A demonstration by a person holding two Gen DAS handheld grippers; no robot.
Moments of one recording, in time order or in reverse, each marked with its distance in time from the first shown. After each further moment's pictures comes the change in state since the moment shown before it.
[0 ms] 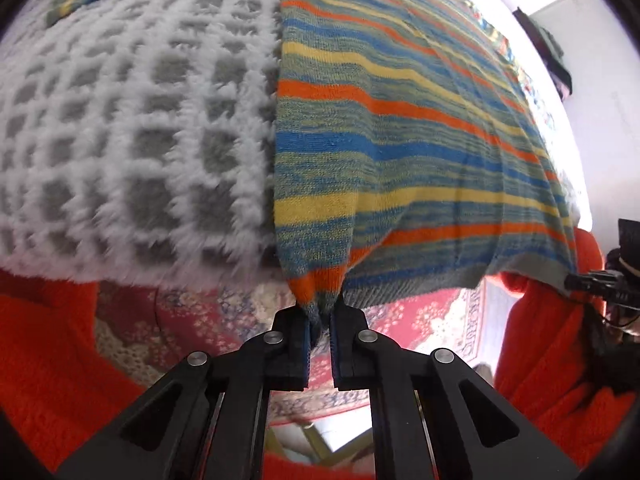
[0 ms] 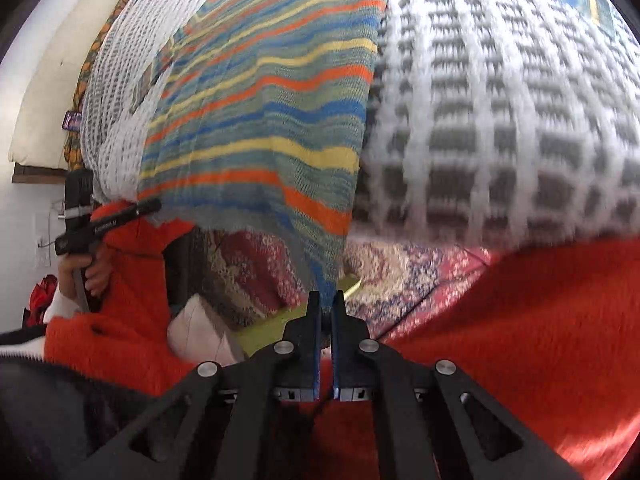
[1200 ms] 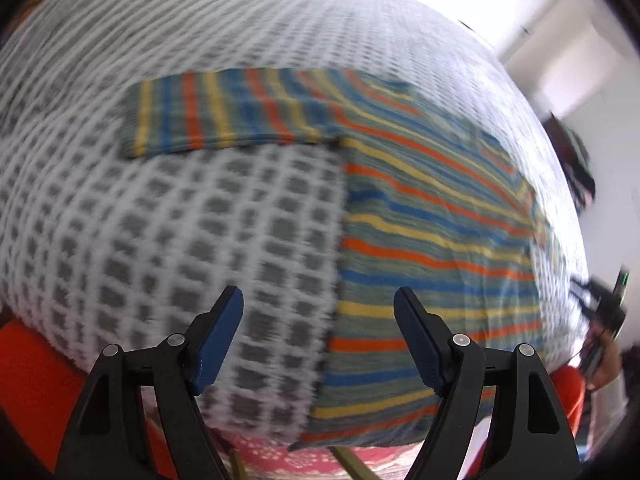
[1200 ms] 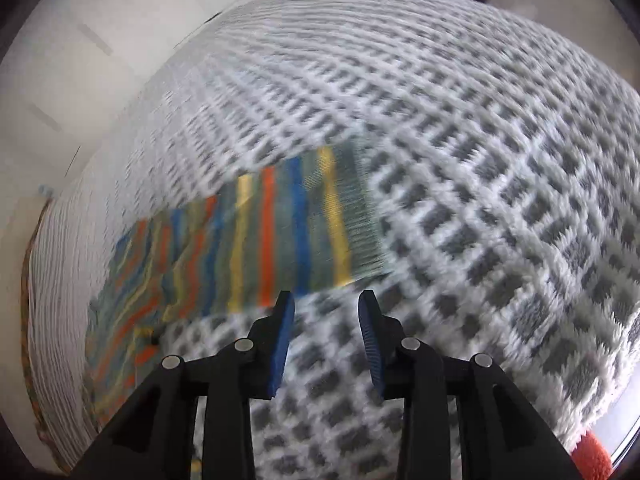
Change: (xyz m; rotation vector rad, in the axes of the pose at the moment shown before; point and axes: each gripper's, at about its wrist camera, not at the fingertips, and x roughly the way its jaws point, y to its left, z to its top) left arm -0.076 0.000 0.087 -0.142 -0.359 0.066; right arm -0.108 -0.145 0.139 0.576 -0.692 -0.225
